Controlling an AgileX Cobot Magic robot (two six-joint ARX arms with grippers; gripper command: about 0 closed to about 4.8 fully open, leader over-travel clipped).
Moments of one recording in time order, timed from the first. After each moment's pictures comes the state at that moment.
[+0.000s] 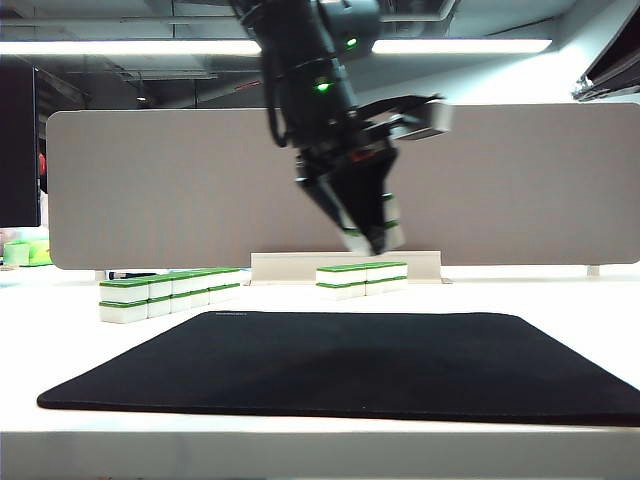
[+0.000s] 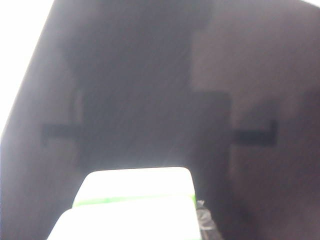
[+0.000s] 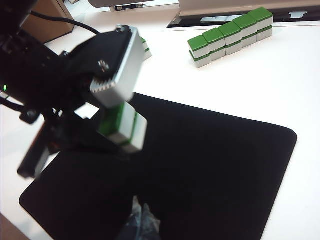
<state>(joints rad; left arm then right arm) -0.73 2.03 1.81 -0.91 0.13 0.55 0.20 0.70 0.54 -0.23 -0.42 0.18</state>
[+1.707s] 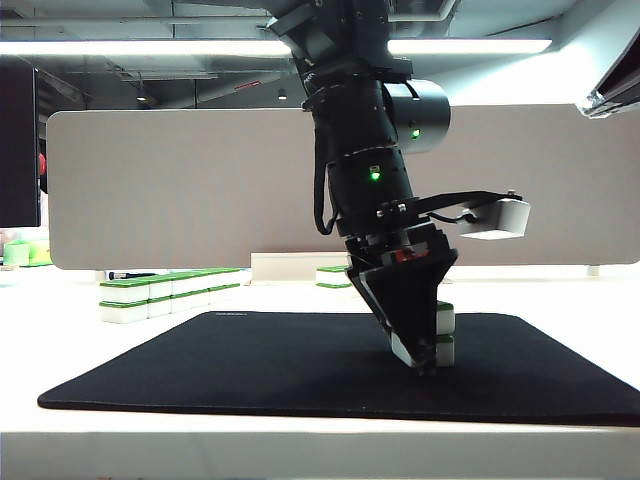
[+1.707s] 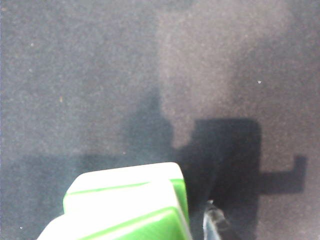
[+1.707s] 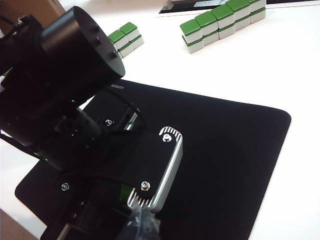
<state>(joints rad) -0.82 2.21 1.82 -0.97 0.19 0.66 0.18 0.70 0.54 -0.28 -0.42 0.18</state>
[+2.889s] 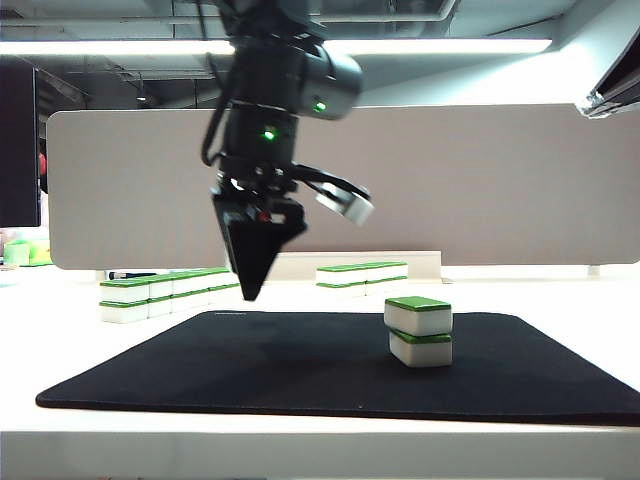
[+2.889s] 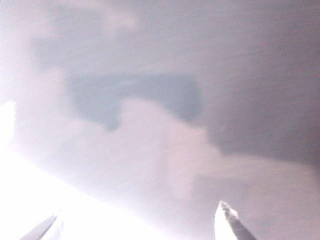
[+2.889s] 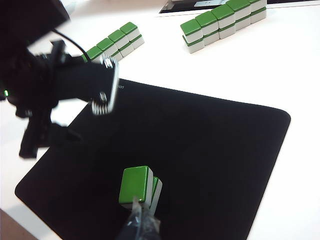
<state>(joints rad) -0.67 2.08 1.81 -1.16 -0.27 0.55 0.18 0.70 0.54 -0.28 -0.42 0.18</state>
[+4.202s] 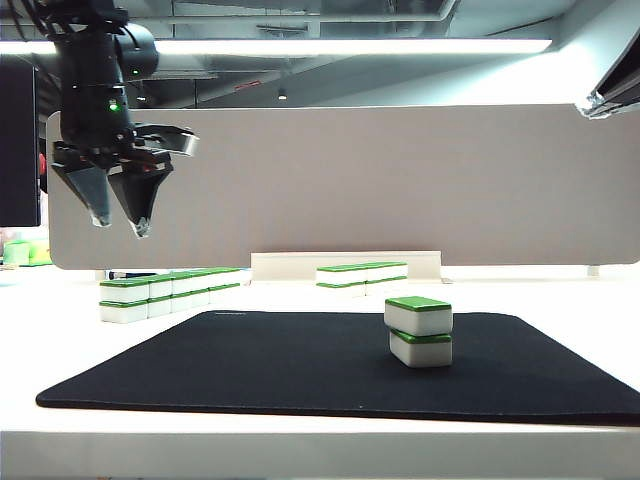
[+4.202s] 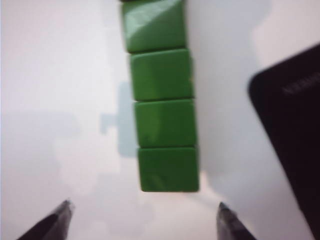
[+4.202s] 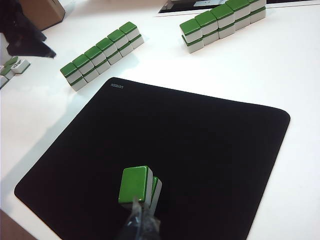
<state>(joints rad) -0.17 1.97 1.82 -0.96 -0.04 0.41 0.18 0.70 0.54 -0.28 -0.42 0.18</state>
